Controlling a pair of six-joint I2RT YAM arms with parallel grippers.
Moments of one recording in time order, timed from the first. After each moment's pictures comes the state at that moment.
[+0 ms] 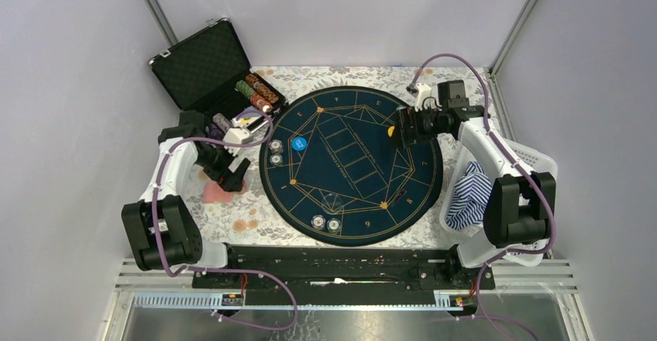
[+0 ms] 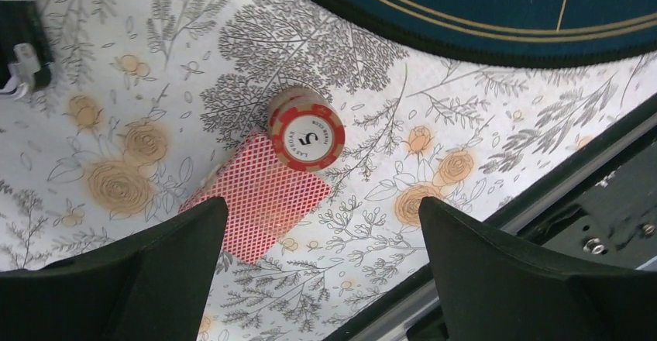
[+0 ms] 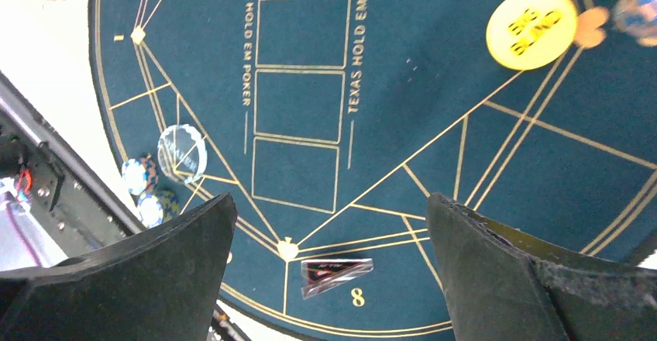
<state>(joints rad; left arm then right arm) 0.19 1.39 1.08 -1.04 0.42 0.86 0.12 1.56 1.24 -0.62 -0.59 -0.12</state>
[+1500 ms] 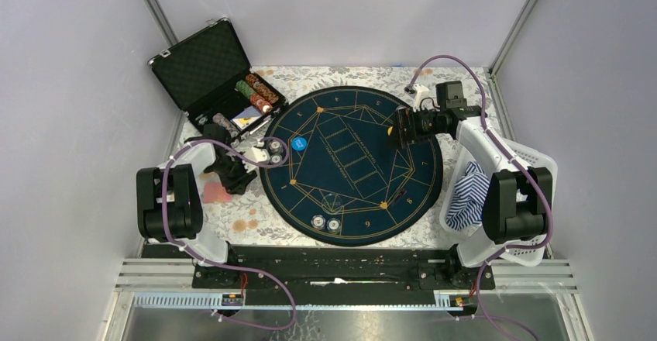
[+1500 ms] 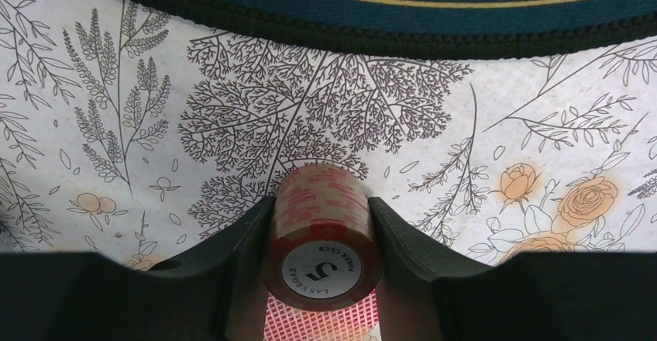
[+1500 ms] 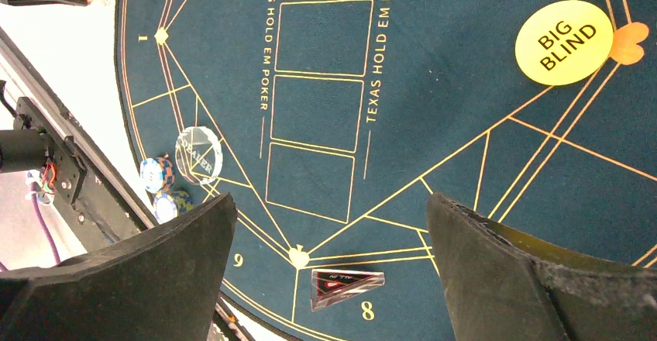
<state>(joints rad) 0.11 1.59 0.90 -0.76 0.37 1.18 0.12 1.59 1.21 -0.59 -0.67 -0.11</state>
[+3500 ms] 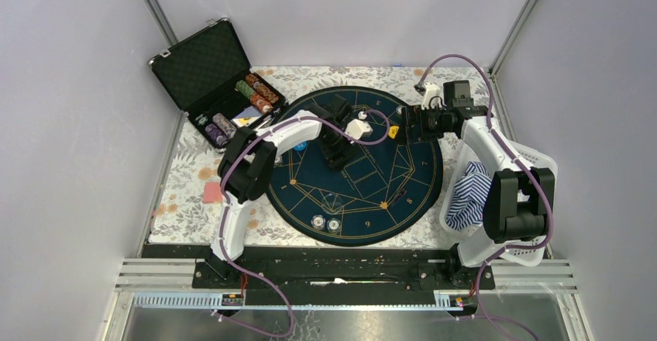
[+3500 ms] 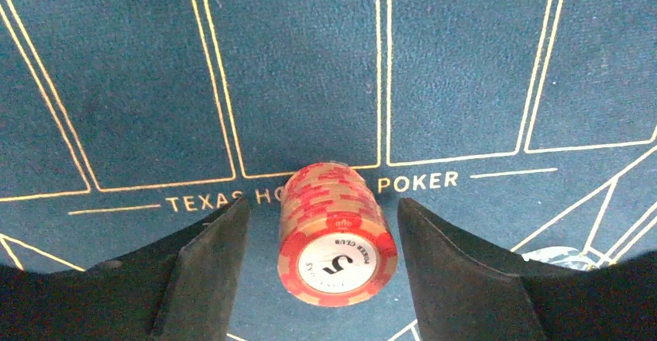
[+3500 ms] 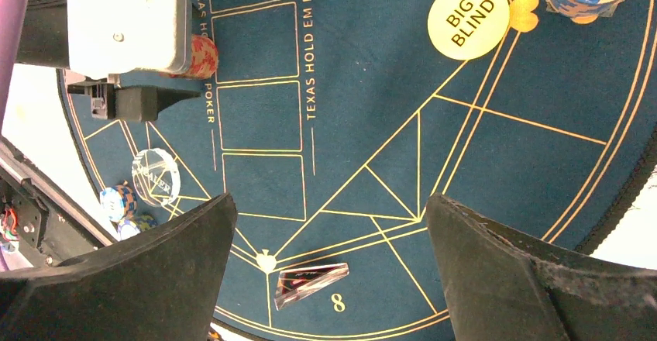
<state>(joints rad) -0.64 2.16 1.68 -0.76 0.25 0.43 0.08 1.59 1.21 -0.59 -0.56 -0.08</state>
